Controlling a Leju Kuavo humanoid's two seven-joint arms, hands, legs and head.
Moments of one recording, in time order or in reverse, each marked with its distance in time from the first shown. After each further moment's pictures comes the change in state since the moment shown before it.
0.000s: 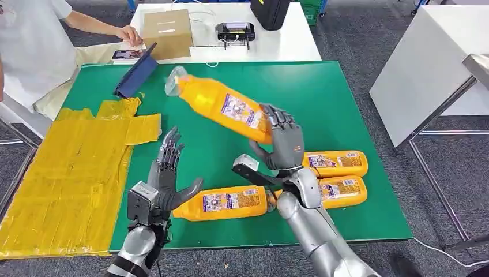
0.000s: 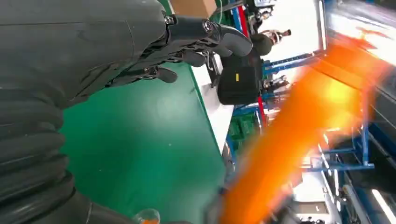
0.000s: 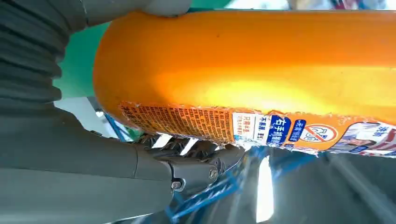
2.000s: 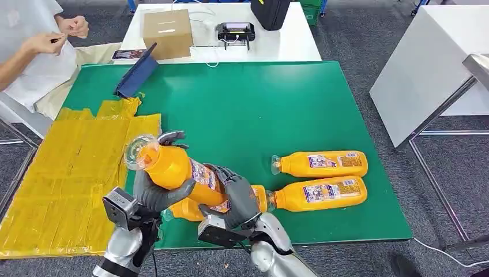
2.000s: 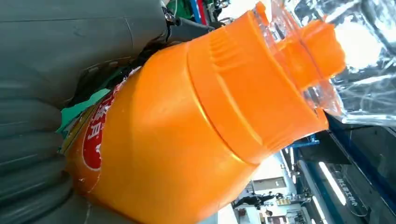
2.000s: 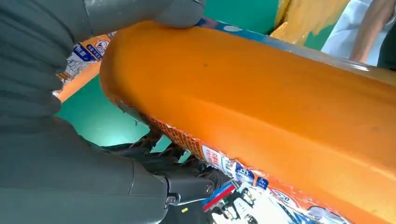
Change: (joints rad) left arm -0.004 0.053 -0.026 -0.164 0.032 -0.110 0.016; right arm 0.162 0.009 0.385 -0.018 -0.267 0.287 -0.051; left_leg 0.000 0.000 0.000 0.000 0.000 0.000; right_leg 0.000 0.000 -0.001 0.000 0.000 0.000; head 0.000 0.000
